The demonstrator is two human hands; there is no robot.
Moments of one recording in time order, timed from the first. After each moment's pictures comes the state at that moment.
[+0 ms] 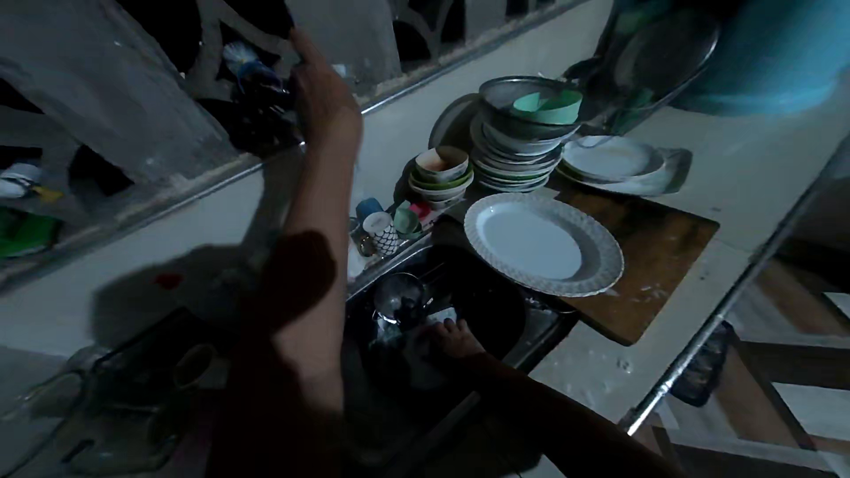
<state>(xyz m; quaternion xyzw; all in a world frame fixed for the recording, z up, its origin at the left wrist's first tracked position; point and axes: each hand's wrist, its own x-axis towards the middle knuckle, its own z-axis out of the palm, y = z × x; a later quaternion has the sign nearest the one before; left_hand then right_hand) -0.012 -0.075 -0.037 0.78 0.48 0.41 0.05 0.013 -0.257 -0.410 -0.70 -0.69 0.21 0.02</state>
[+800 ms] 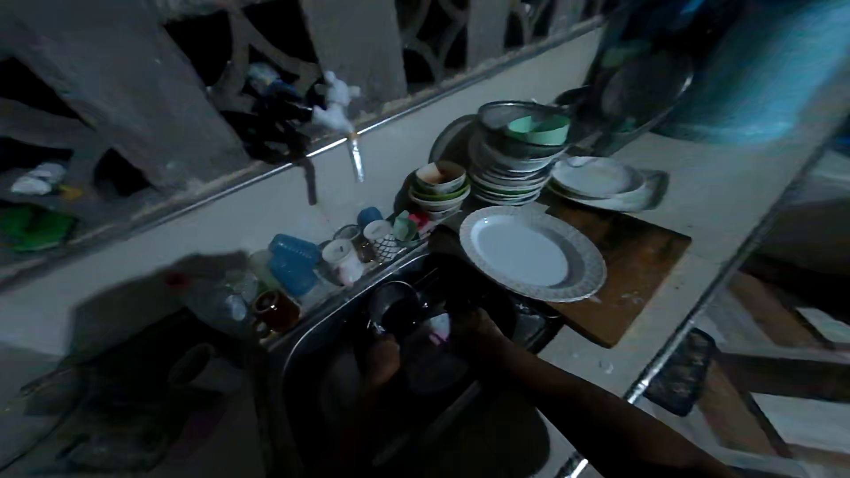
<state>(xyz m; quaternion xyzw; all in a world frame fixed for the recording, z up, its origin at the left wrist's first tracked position) -0.132 -0.165 -0.391 0.80 0.53 -0.18 0.21 0.040 -0.279 -0.329 -0.74 -0.63 0.21 -0.11</state>
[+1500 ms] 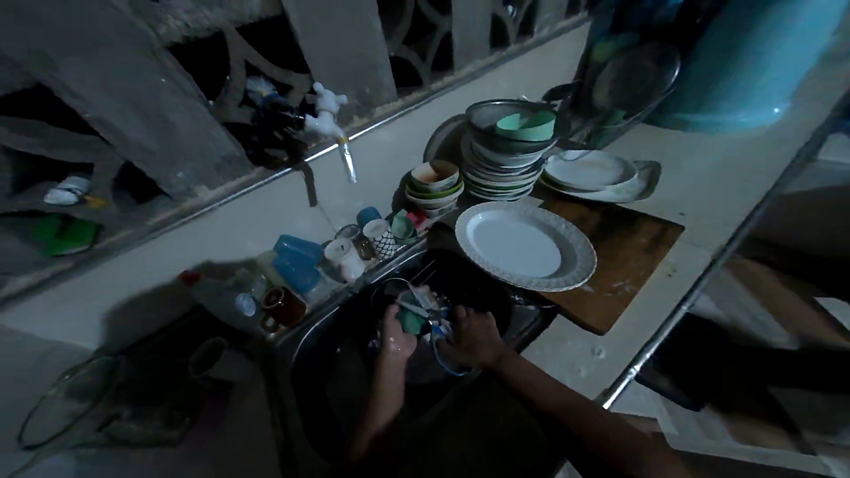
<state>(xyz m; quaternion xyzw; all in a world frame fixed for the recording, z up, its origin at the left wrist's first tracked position) -0.093 -0.205 -0.332 0.35 0.40 0.40 0.74 0.027 -0.315 -0.317 -0.79 -0.55 0.24 0.15</state>
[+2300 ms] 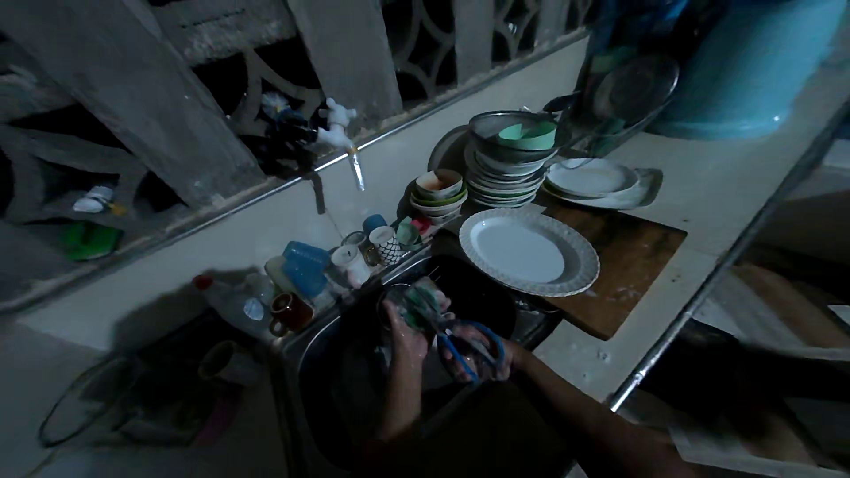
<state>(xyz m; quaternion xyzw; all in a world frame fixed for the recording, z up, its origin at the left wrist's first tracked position) -0.088 -0.218 -0.324 0.34 0.28 0.43 0.79 0.048 -0.316 -0.357 -0.22 -0.40 0.76 0.46</state>
